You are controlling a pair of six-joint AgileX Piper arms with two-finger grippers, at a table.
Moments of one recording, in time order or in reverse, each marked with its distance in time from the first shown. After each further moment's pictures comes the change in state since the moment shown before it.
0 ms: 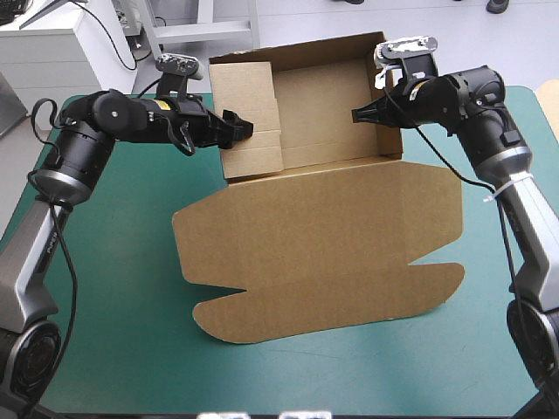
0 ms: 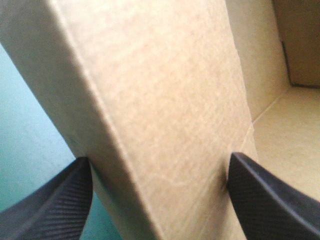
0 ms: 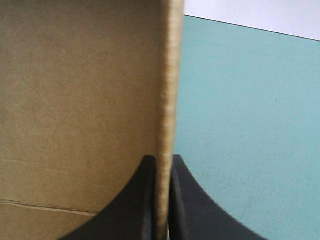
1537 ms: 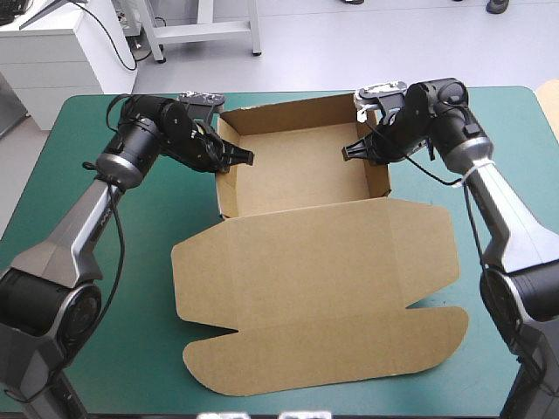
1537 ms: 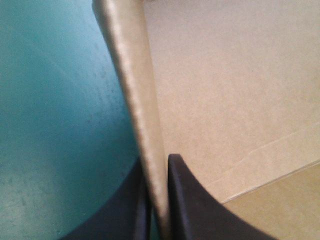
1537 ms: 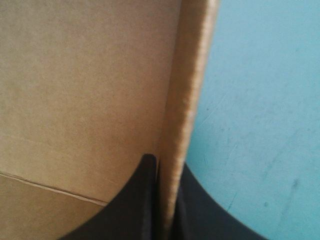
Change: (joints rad) left arm -0.082 0.198 -0.069 0.390 0.202 -0.359; right arm 0.002 0.158 0.001 0.076 0.225 -0.076
